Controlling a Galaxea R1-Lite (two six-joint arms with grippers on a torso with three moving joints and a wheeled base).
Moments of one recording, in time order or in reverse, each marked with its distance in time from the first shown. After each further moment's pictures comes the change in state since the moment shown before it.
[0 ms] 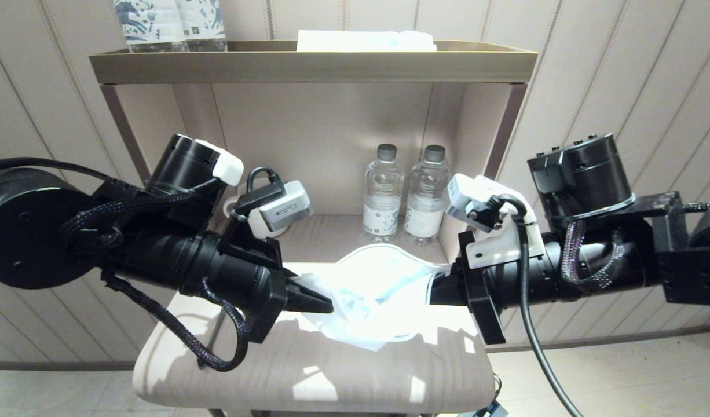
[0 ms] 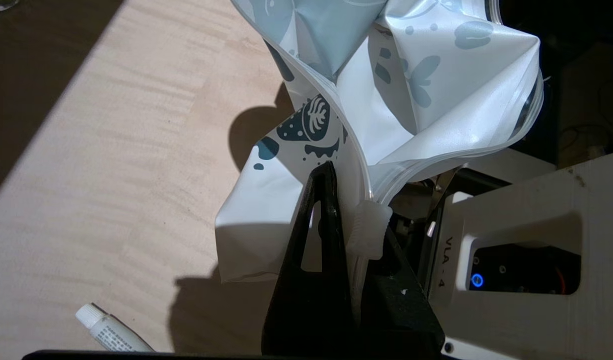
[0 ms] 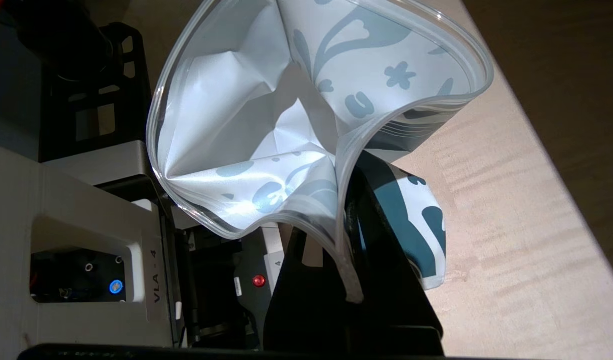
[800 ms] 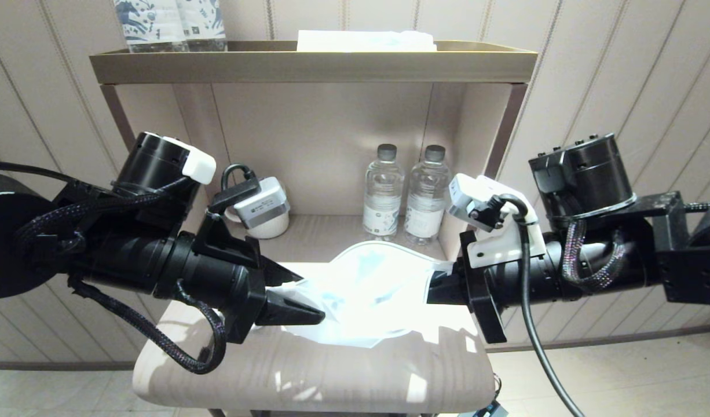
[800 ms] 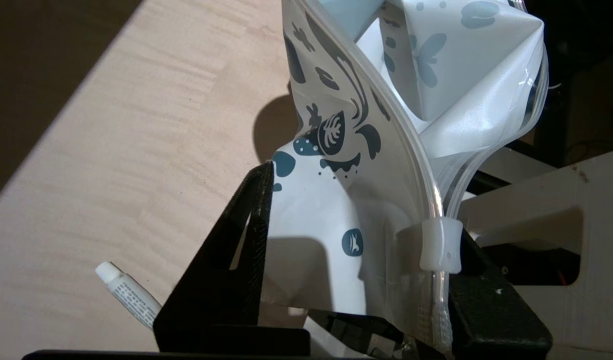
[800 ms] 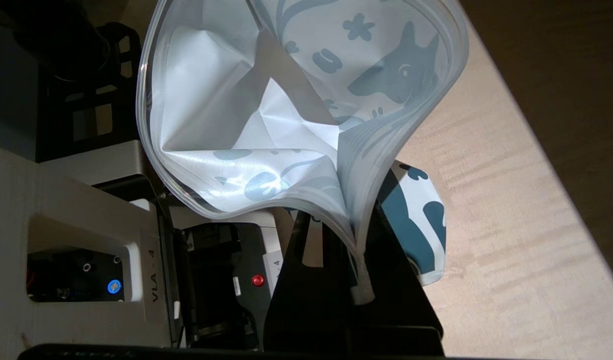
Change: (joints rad) left arm 0.039 -0.056 0.055 -0.015 0.011 -0.017; right arm -0.006 -0.002 0.001 0.000 0.000 -0.001
